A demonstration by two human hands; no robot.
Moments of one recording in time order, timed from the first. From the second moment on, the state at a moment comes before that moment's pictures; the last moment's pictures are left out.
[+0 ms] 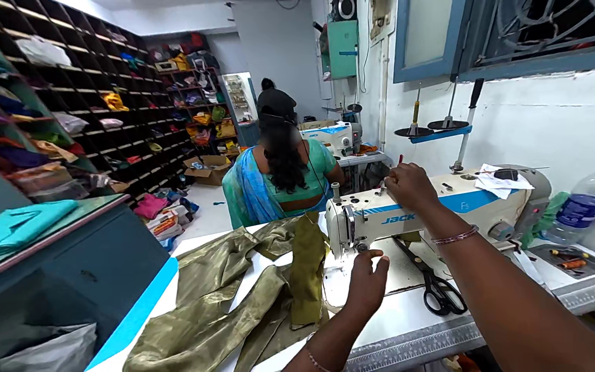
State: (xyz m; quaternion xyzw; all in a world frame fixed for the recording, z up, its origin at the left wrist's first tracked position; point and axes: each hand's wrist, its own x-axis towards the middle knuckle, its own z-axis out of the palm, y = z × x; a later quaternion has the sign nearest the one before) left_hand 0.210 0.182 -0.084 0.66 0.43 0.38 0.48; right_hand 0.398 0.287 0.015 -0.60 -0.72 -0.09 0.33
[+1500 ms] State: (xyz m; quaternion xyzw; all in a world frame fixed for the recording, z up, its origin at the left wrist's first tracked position) left_hand 0.231 0.180 -0.093 0.73 0.41 0.35 0.43; right_hand 0.399 0.288 0.014 -0.62 -0.71 -0.09 0.33
